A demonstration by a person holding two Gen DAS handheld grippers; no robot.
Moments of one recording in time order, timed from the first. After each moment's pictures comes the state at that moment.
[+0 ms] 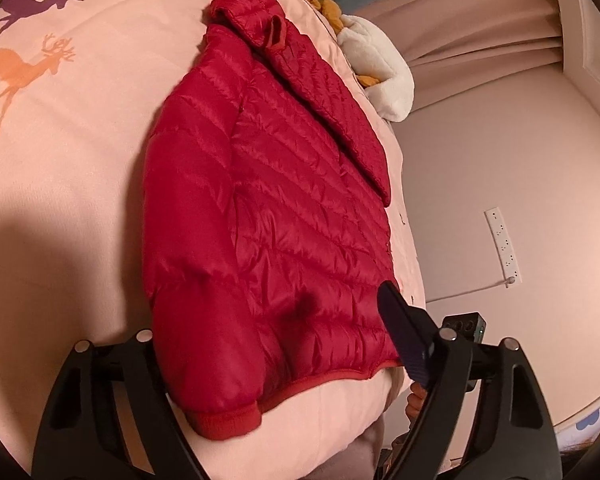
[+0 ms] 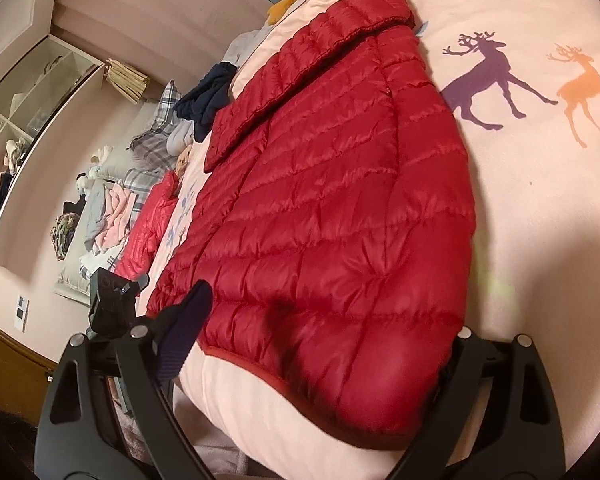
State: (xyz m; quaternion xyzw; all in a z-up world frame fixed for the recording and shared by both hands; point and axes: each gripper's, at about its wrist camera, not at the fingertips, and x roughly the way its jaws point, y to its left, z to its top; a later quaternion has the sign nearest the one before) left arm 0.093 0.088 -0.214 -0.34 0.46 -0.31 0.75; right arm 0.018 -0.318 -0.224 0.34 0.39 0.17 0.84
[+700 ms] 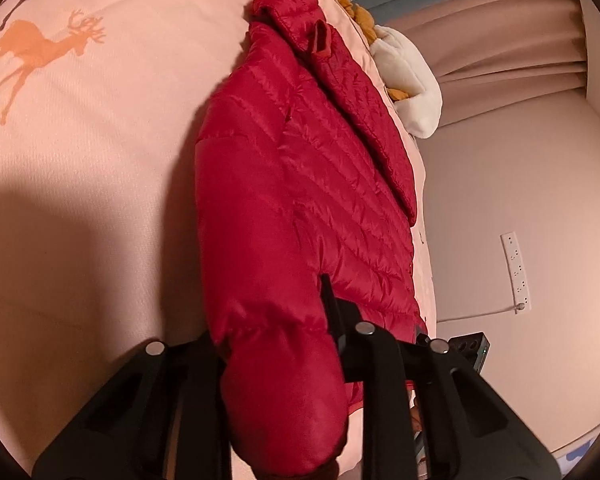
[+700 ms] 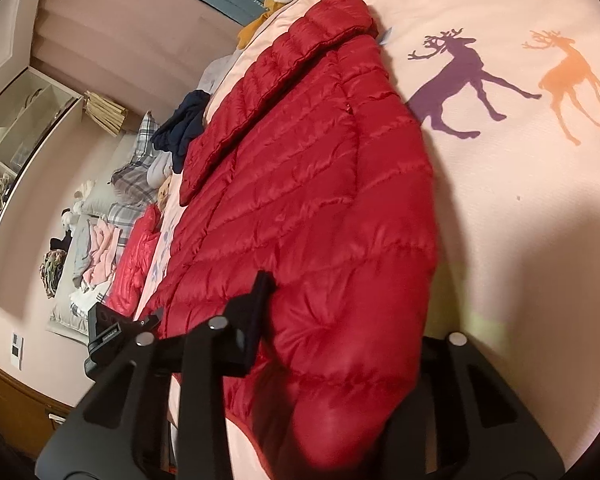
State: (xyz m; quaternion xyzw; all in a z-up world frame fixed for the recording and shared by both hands) left arm 0.103 0.096 -0.231 -0.37 0.48 -0.27 0.75; right arm 0.035 -0.327 -0.238 0.38 0.37 0.12 0.84
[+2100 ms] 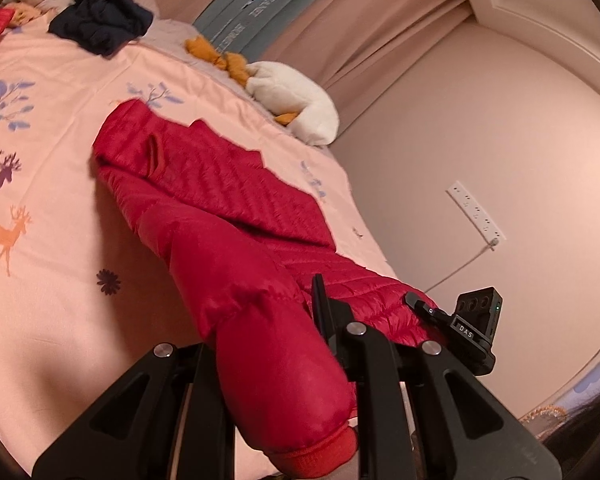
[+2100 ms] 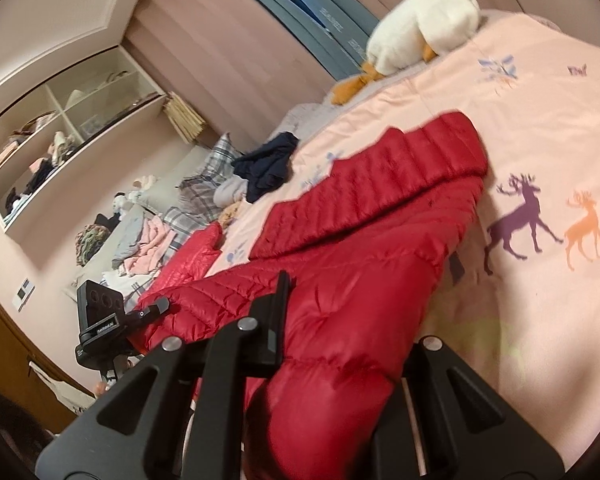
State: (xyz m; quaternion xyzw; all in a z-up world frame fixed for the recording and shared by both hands) left arm 0.059 0.069 -0.097 -0.25 0.33 -0.38 0.83; right arm -0.013 -0.310 -0.124 0.30 0.24 0.20 0.90
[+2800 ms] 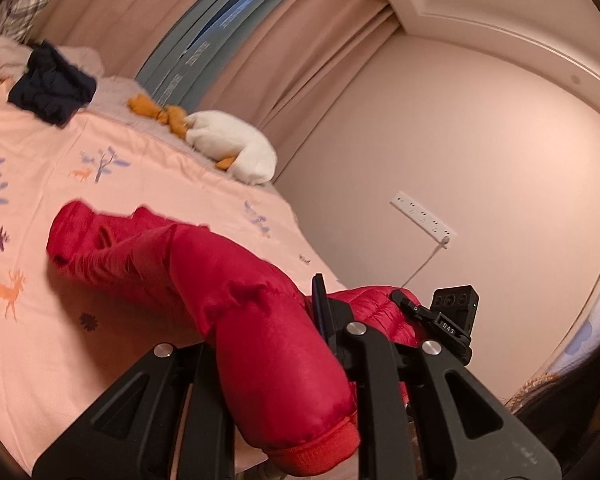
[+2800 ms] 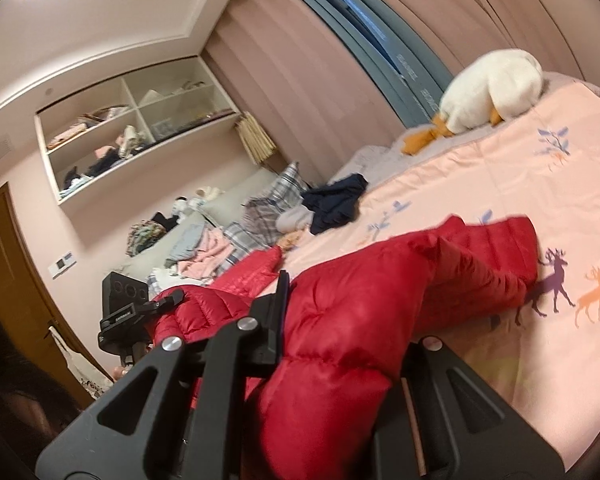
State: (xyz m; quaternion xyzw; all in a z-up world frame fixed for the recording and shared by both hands) left arm 0.019 0.087 -0.037 -0.23 0.23 -0.45 0.83; right arm -0.077 -0.314 -0.061 0.25 0.13 0.29 0.91
